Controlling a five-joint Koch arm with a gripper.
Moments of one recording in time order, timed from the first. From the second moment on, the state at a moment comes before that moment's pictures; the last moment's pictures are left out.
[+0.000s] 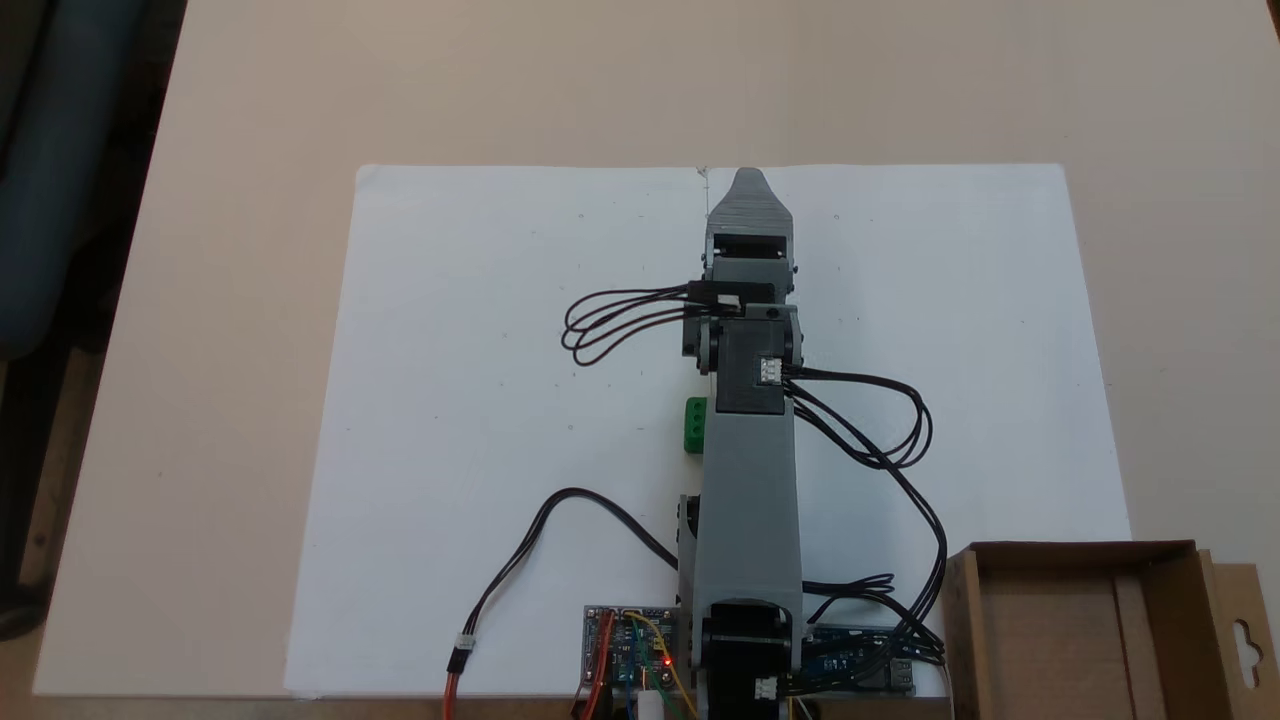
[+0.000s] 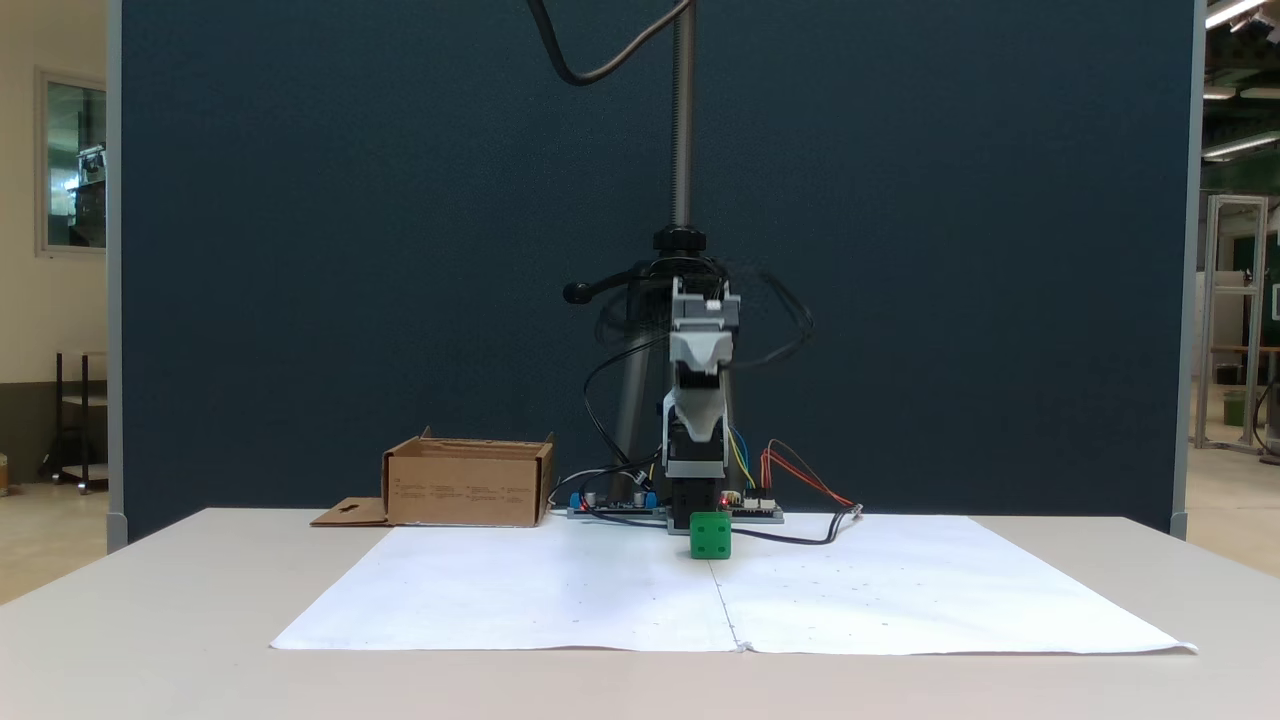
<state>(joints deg) 1.4 129.3 118.6 24.5 0.0</state>
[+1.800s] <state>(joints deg) -1.1 129.3 123.8 67.2 4.1</state>
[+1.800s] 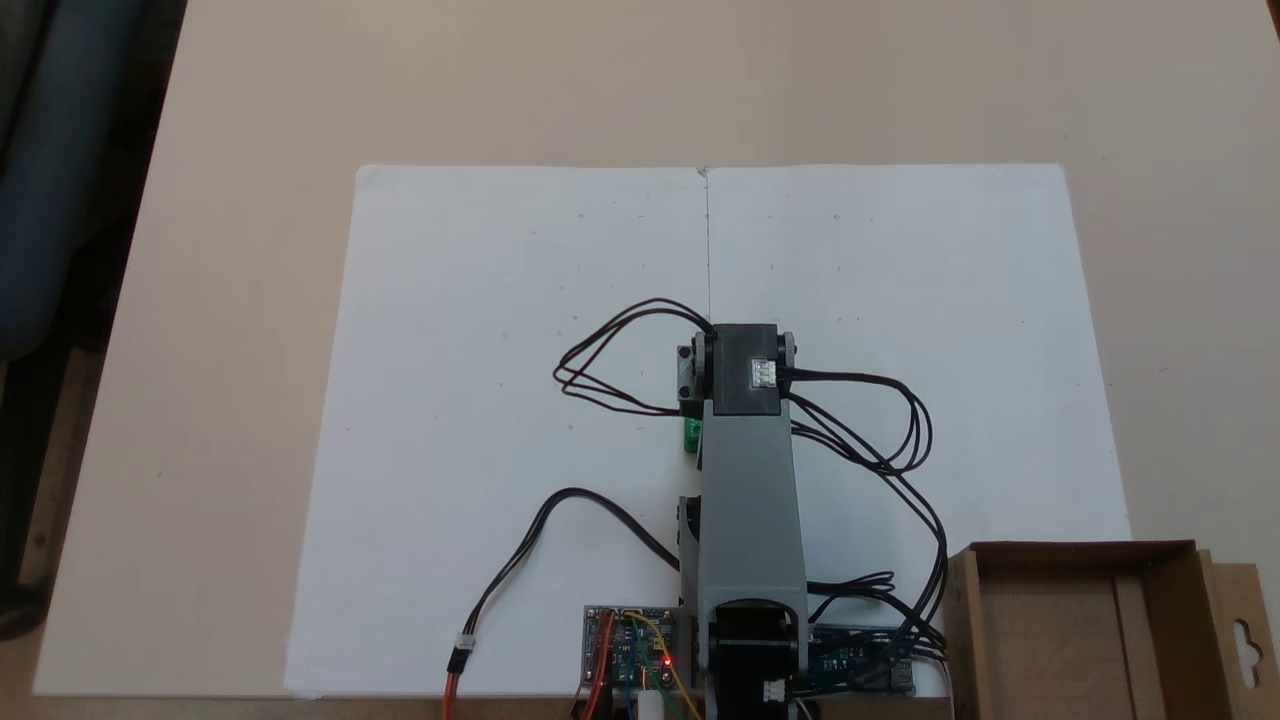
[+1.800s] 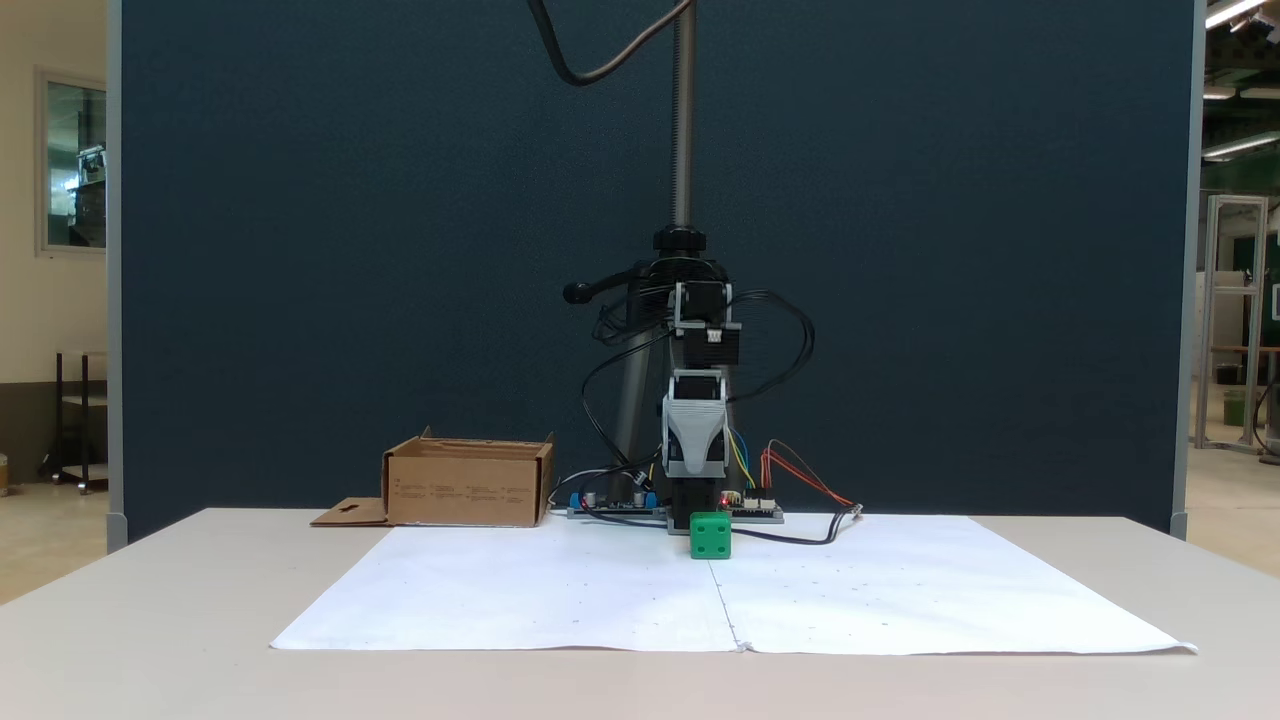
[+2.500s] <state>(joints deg) -5.0 129.3 134.1 53.2 8.3</state>
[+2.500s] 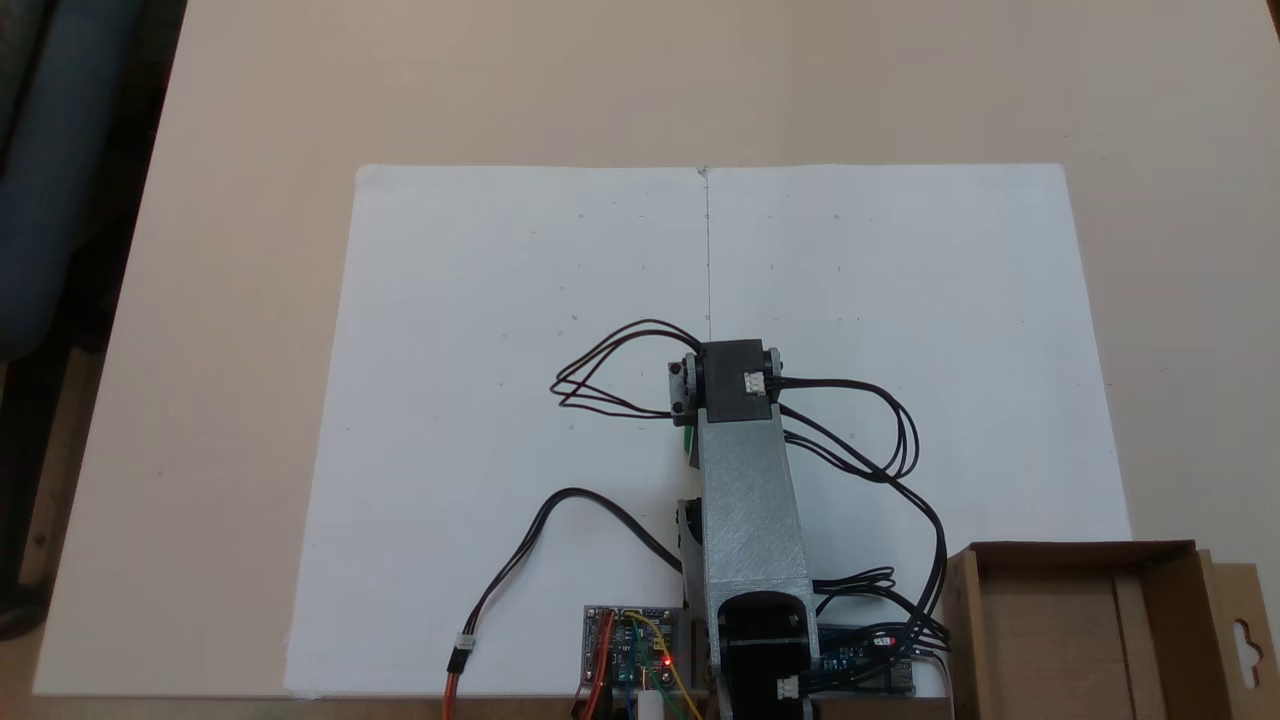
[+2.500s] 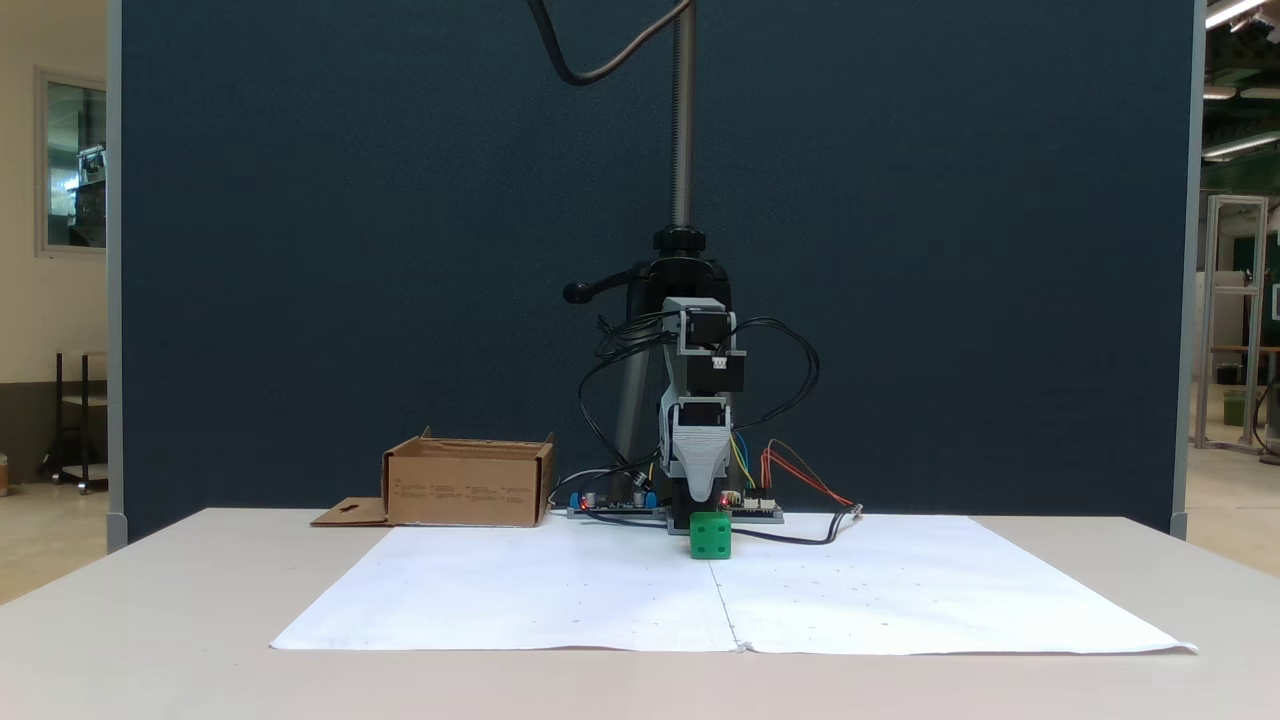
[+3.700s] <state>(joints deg) -7.6 126.0 137.0 48.9 12.1</state>
